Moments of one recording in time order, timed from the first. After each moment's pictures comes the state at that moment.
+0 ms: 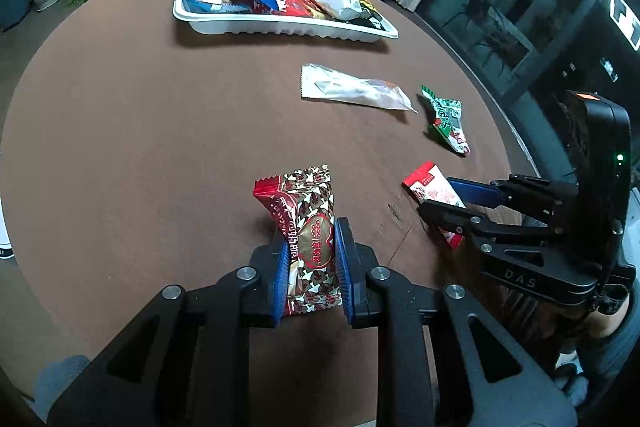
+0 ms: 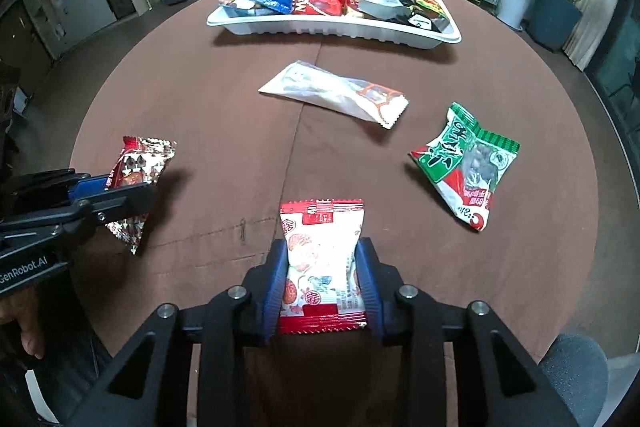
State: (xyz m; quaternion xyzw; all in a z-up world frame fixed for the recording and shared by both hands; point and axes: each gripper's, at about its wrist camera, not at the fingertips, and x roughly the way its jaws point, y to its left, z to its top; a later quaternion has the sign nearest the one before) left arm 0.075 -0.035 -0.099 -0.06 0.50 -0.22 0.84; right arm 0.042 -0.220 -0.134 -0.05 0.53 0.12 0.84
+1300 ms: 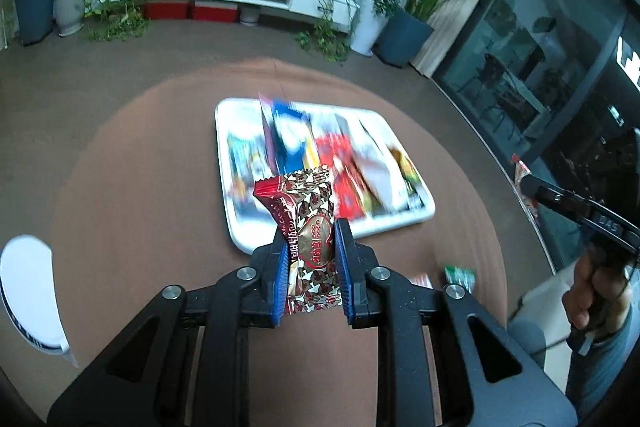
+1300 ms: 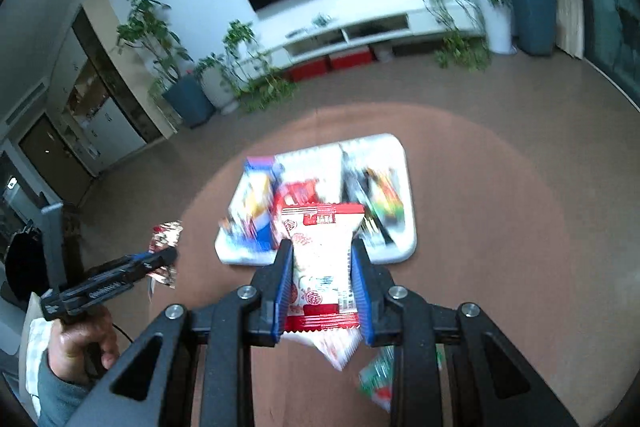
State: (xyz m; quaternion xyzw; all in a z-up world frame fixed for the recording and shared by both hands) left arm 0.226 0.017 0.007 -0.10 0.42 -0.18 0.89; right arm 0.170 -0.289 0.010 0.12 0.39 0.17 0.90
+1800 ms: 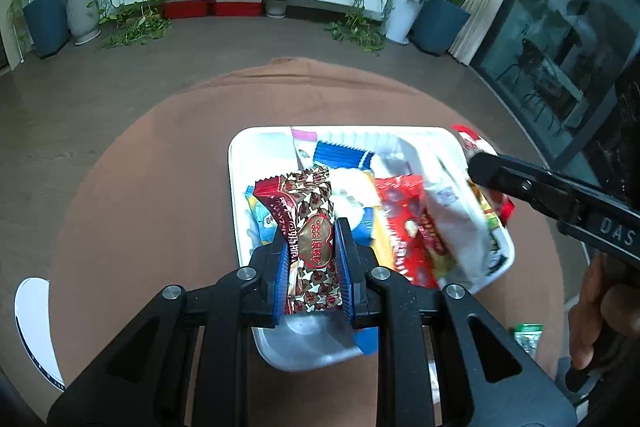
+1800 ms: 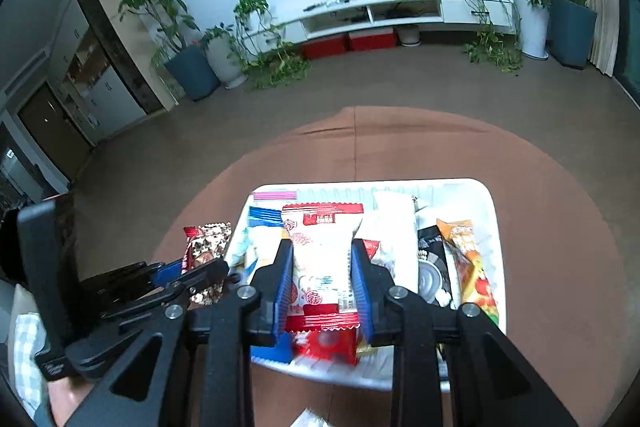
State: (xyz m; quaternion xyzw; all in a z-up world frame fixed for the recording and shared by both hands) left arm 0.341 -0.006 -0.047 -0.05 0.45 -0.12 0.88; right arm 0.301 -0.200 -0.047 0.08 0.44 0.17 0.88
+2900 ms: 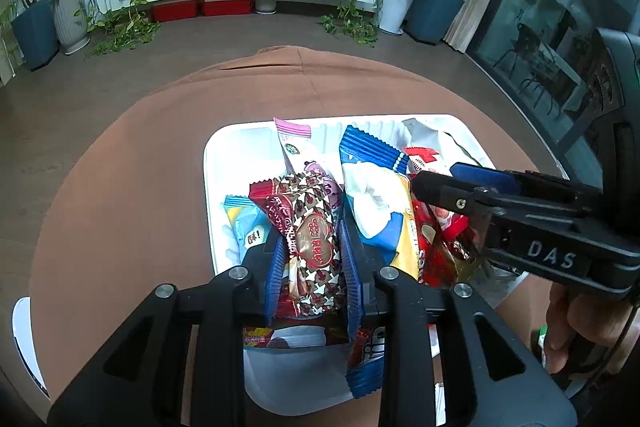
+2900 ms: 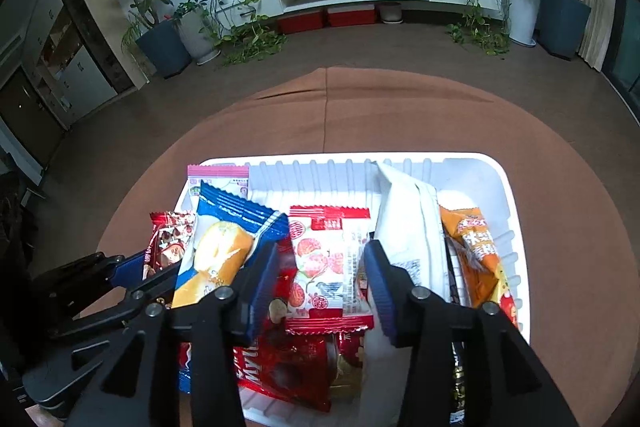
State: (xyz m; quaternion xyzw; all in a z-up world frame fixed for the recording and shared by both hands) left arm 0.372 -0.030 -0.090 -0.03 0.45 -0.14 0.88; right arm 0.330 -0.192 -0.093 0.05 0.47 0.13 0.87
